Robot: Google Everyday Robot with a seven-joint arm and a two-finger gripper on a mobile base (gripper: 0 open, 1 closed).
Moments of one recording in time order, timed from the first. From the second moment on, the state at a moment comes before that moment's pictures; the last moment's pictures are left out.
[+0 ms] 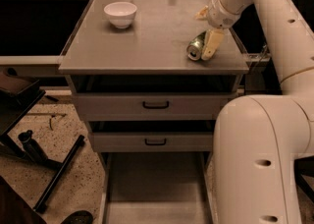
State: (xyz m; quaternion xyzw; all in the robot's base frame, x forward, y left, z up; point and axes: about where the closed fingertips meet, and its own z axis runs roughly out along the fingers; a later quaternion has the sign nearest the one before) arm 0.773 -0.167 0.867 -0.73 0.63 -0.01 0.27
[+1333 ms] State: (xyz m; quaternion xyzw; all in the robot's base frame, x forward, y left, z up) arm 0.756 -0.158 0.897 -0.72 0.62 -0.01 0.31
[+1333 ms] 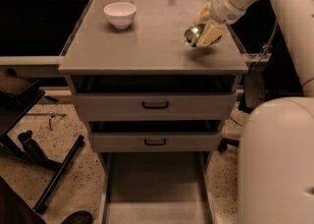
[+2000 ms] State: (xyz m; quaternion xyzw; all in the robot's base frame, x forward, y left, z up) arm 0.668 -0.156 1.032 -0.66 0.60 -0.08 0.45
